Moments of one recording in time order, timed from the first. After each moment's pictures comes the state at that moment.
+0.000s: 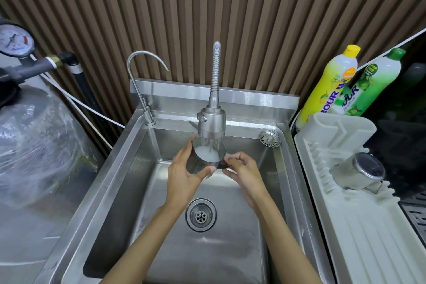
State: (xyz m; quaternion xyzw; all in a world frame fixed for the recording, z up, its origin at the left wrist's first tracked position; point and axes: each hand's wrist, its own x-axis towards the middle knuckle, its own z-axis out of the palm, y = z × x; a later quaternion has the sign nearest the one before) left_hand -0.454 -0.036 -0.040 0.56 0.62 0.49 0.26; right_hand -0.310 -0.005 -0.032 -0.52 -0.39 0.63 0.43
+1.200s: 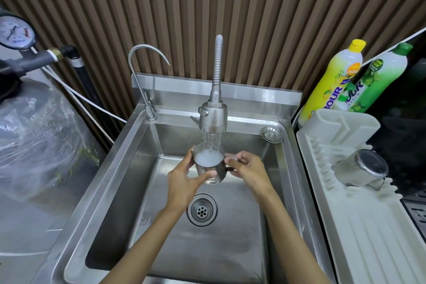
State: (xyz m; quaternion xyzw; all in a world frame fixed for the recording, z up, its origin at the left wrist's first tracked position) left_hand -0.453 -0.044 -0.071 0.49 0.64 0.48 0.36; right_hand -0.298 -0.006 -0.036 -0.57 -0.48 0.55 0.38
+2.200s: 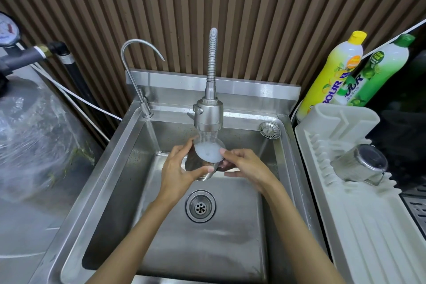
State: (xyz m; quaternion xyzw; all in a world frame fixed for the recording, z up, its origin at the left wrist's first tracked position) left_hand -0.463 -0.035 -0.054 0.56 0.62 0.45 0.31; right_hand -0.290 0.008 -0.028 -0.54 -0.50 0.62 0.26
